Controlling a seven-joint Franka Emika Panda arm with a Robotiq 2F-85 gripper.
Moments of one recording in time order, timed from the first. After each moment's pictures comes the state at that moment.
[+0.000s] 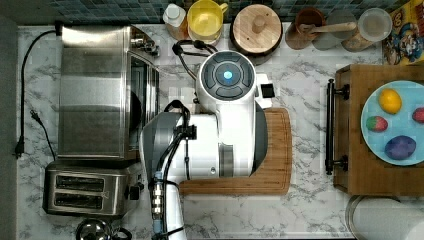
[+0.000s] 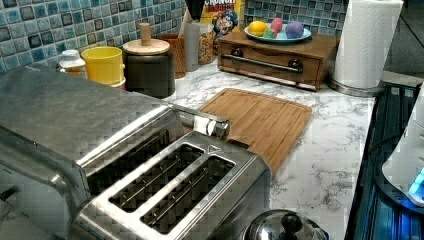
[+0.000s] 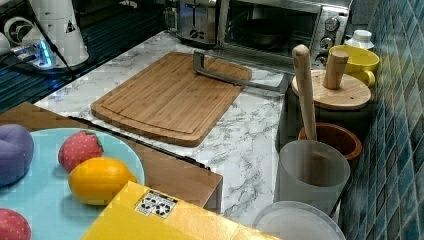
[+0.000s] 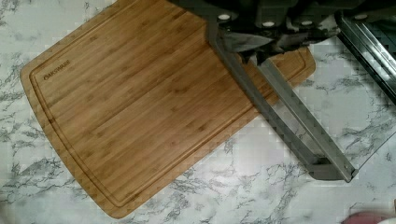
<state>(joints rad) 0.01 0.01 0.01 -1.88 0.03 0.26 -0.09</state>
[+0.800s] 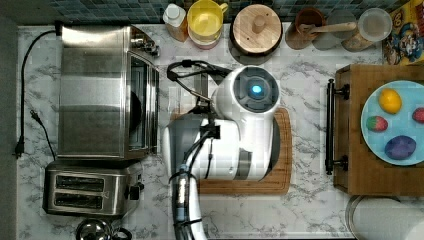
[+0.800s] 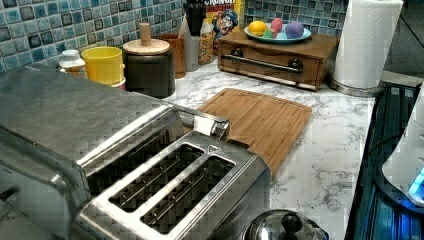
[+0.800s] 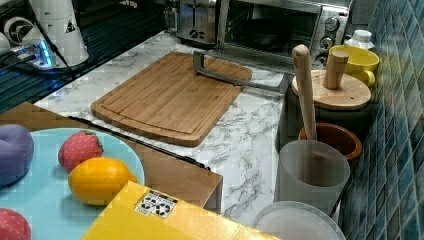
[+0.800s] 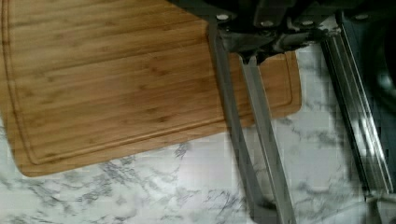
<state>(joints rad) -0.01 0.00 -0.02 -2.02 0.19 0.39 -0.65</state>
